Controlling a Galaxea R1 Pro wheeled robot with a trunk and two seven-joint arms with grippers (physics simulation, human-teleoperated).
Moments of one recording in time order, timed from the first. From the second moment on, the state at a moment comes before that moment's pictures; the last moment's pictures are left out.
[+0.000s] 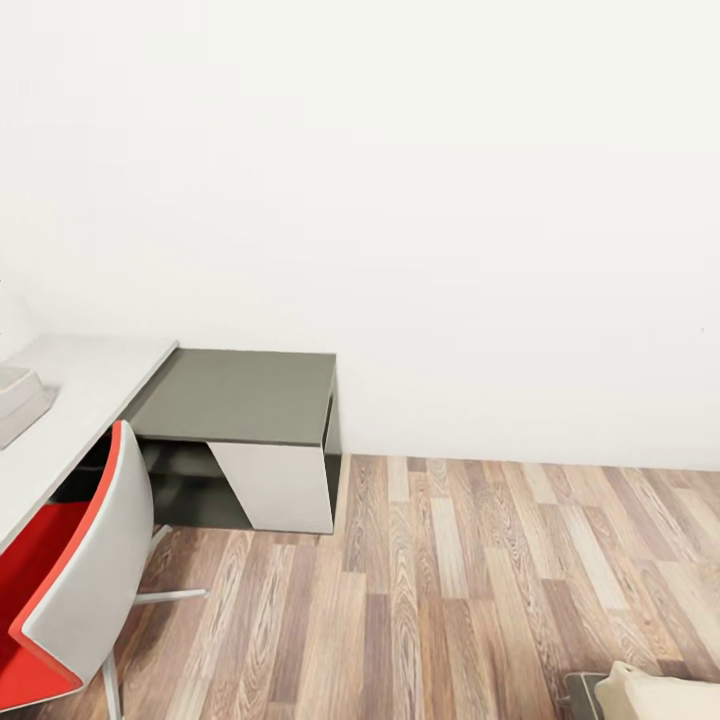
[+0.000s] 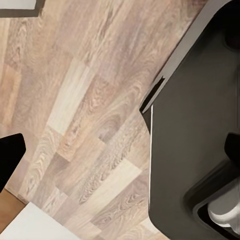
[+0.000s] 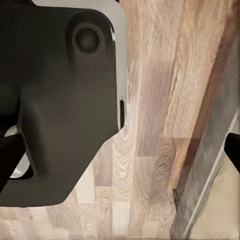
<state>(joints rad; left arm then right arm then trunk) -0.12 0.08 -0.90 -0.18 1.41 -0.07 0.35 -0.03 -0.29 0.45 -0.61 -0.55 0.37 0.01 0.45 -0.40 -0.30</state>
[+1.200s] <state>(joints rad) -0.10 0.08 -0.90 -0.18 1.41 -0.08 0.35 -0.03 -0.28 0.45 -0.53 -0.54 0.30 0.17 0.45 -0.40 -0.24</state>
